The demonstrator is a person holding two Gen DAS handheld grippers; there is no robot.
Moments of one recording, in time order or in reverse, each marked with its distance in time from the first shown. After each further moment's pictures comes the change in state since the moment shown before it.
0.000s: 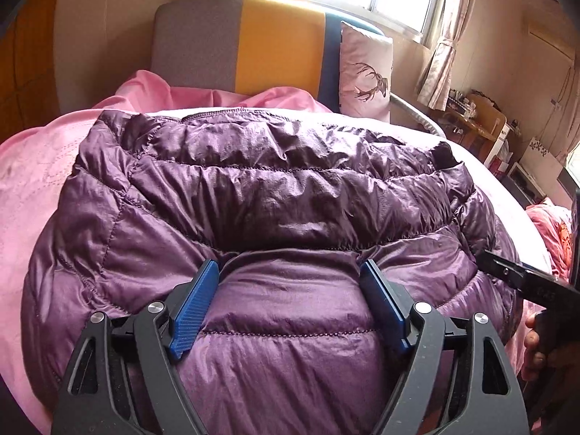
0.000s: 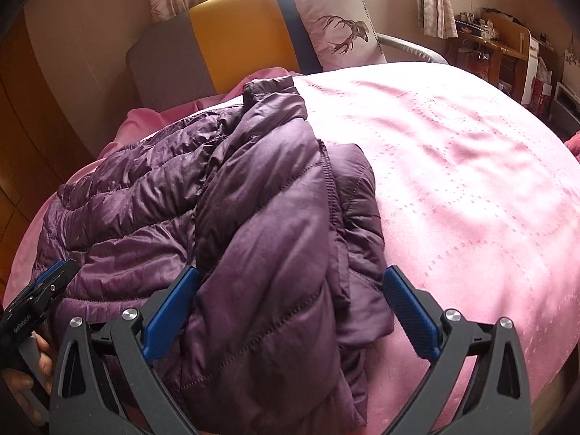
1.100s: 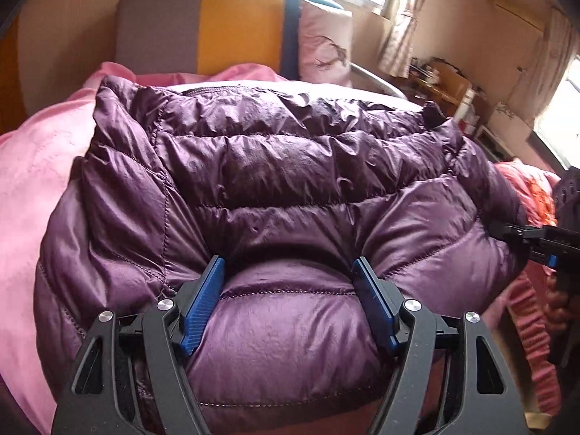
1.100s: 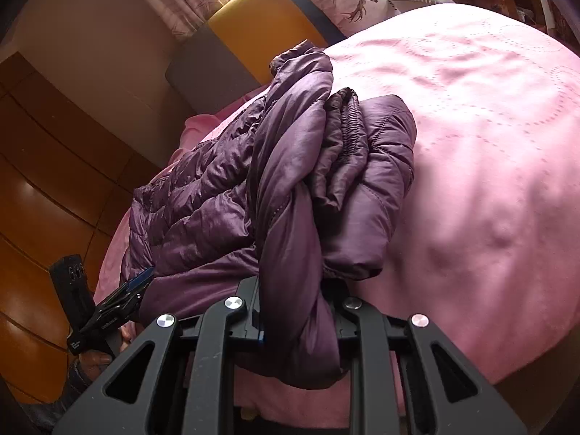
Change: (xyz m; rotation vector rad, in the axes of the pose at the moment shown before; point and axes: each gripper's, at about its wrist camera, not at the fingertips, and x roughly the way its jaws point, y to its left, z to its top) left arm -0.035 0.000 -0.045 0.103 0.103 -0.146; right arm -0.083 -0.070 -0.058 0.172 0.097 0.316
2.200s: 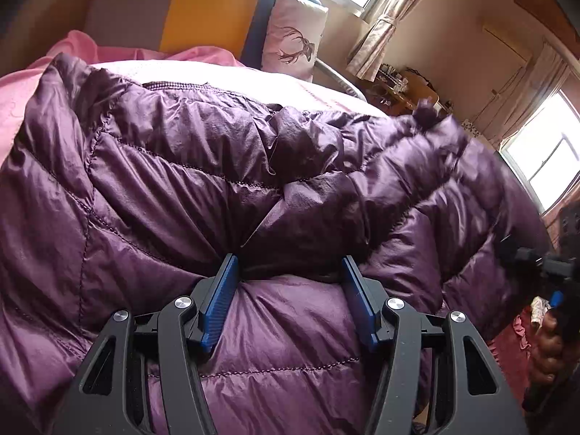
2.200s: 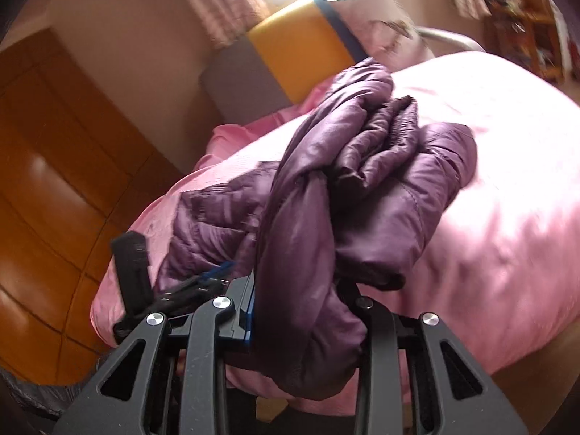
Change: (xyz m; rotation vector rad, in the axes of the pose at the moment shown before) left arm 0.025 -0.034 0.010 -0.101 0.021 -0.192; right arm -0.021 0.119 0.004 -0.214 -0.077 0.076
